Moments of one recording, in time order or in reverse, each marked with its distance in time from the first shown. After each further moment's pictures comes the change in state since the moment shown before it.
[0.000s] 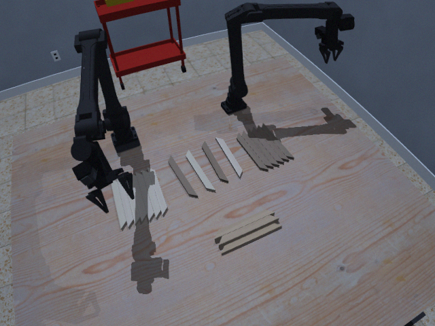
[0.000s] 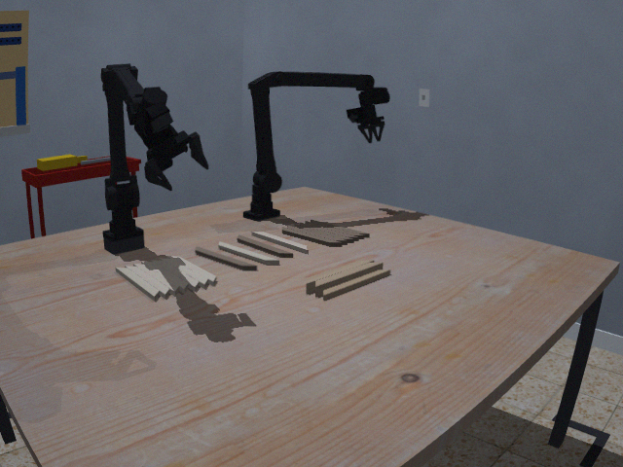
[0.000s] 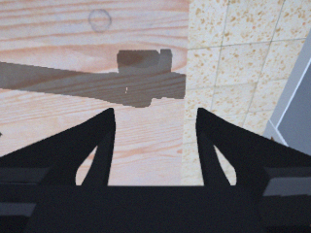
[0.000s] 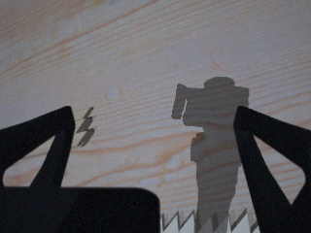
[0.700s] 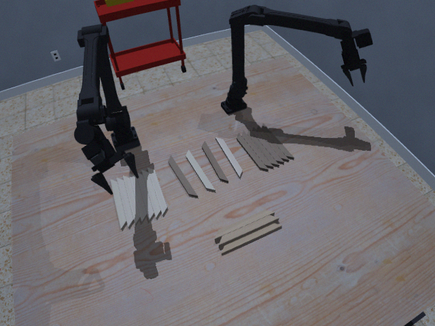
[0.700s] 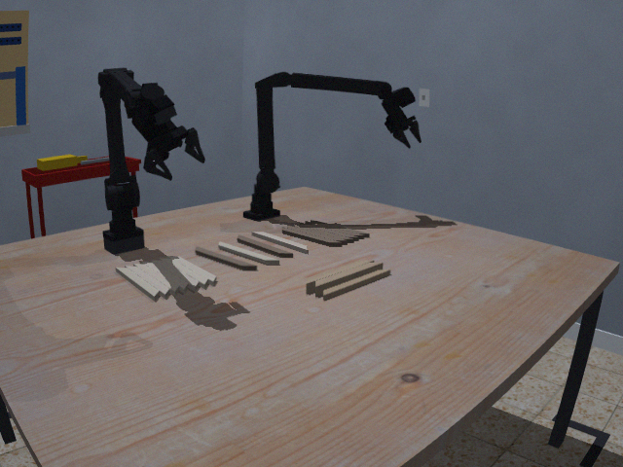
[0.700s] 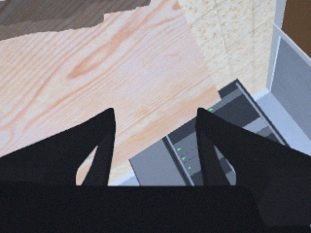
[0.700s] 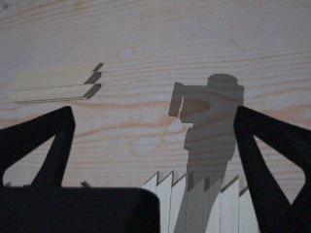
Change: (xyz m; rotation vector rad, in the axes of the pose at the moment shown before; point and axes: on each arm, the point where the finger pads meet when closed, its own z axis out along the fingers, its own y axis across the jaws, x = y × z) left arm 0.207 0.000 0.027 0.187 0.397 0.474; right arm 0.039 0.025 -0.047 -0.060 0.058 -0.168
